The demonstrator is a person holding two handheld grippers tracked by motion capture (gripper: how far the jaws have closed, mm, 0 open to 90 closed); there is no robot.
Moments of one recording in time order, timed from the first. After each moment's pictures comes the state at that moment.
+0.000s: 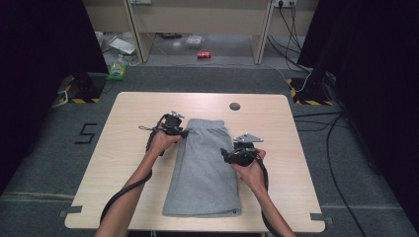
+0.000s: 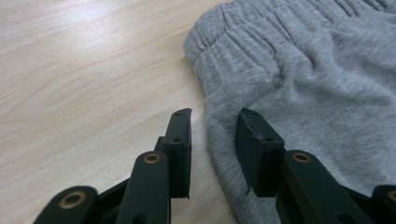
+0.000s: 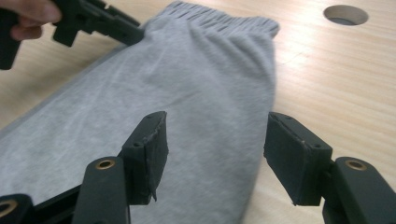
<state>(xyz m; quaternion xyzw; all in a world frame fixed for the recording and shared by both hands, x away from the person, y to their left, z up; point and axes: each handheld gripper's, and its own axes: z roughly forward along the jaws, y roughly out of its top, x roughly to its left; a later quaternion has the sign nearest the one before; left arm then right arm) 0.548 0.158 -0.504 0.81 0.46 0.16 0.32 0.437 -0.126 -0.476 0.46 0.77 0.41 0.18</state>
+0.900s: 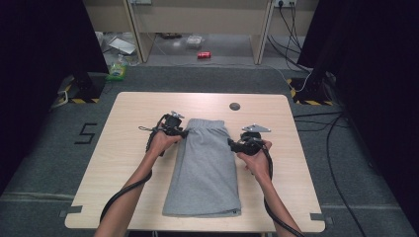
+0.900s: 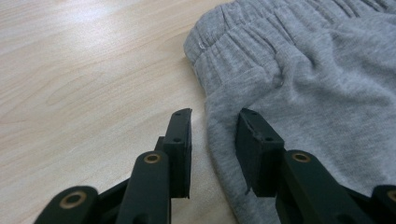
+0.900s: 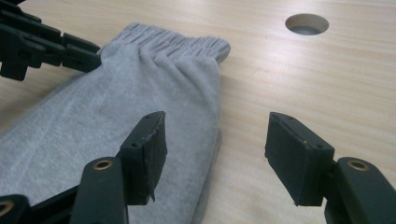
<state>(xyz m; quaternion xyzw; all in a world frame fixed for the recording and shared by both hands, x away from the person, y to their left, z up) 0.548 0.158 -0.504 0.81 0.46 0.16 0.33 0.469 -0.146 -0.472 0.49 0.75 0.42 0.19</state>
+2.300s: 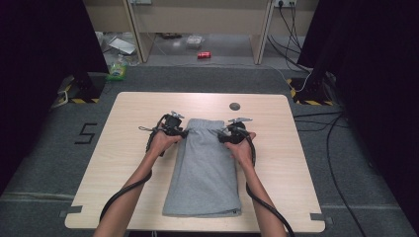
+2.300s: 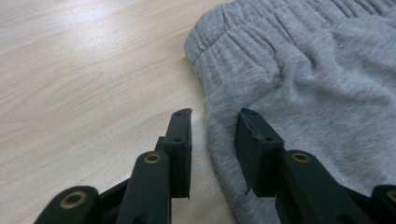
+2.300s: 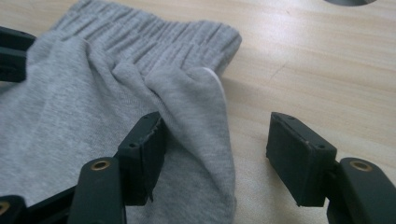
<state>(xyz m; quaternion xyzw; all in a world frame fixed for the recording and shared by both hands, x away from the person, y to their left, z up) 0.548 0.158 -0.504 0.81 0.47 0.16 0.32 0.529 -0.107 -0.509 0.52 0.76 0.36 0.16</state>
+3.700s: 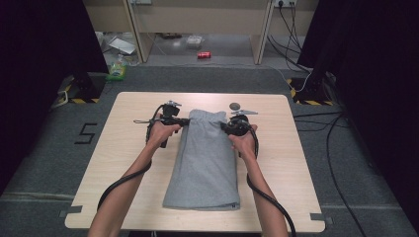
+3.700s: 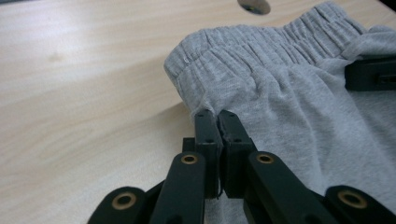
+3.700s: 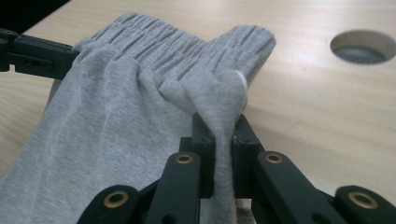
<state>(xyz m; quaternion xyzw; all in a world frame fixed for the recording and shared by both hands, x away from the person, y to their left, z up) 0.560 0.163 -0.460 0.77 0.47 0.11 0.41 0.540 -0.115 -0.477 0.49 0.74 0.44 0.13</state>
